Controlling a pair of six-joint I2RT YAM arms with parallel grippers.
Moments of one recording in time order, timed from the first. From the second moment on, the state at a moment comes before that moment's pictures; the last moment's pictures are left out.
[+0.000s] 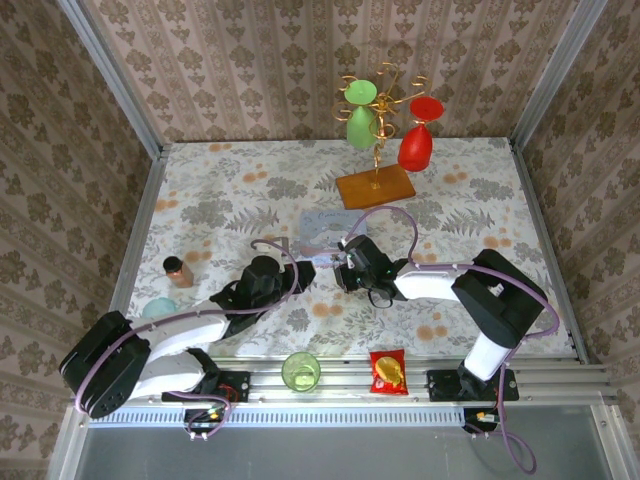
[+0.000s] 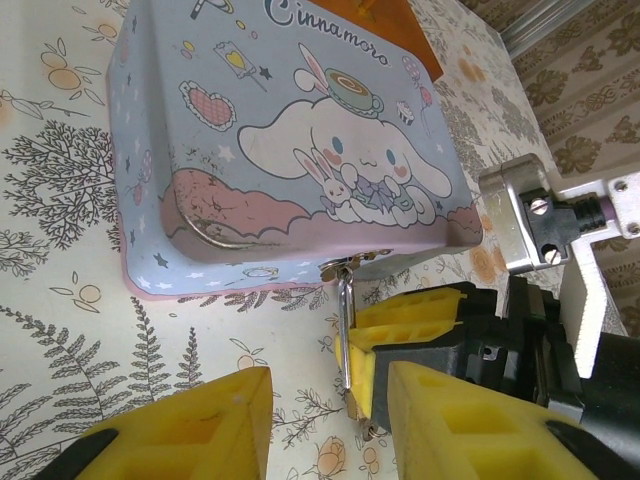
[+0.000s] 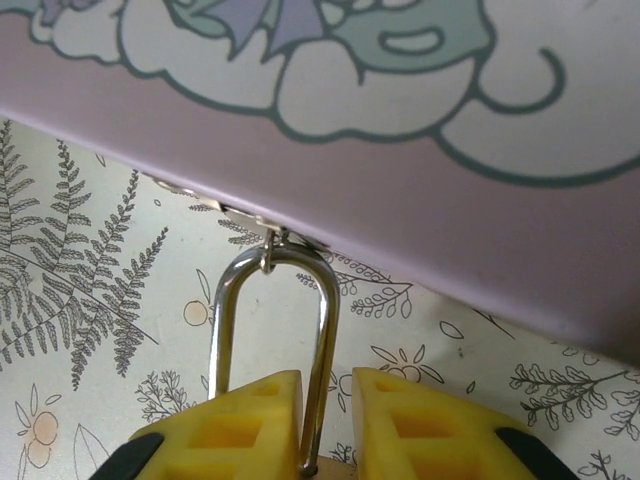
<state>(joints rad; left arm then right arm) -0.83 1.18 0.37 0.36 -0.04 -0.82 0.74 1.69 0.77 0.07 0.02 0.41</state>
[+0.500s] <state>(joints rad) -0.79 1.46 0.87 0.07 -0.13 -0.41 0.74 1.66 0.68 0.19 0.04 0.61</state>
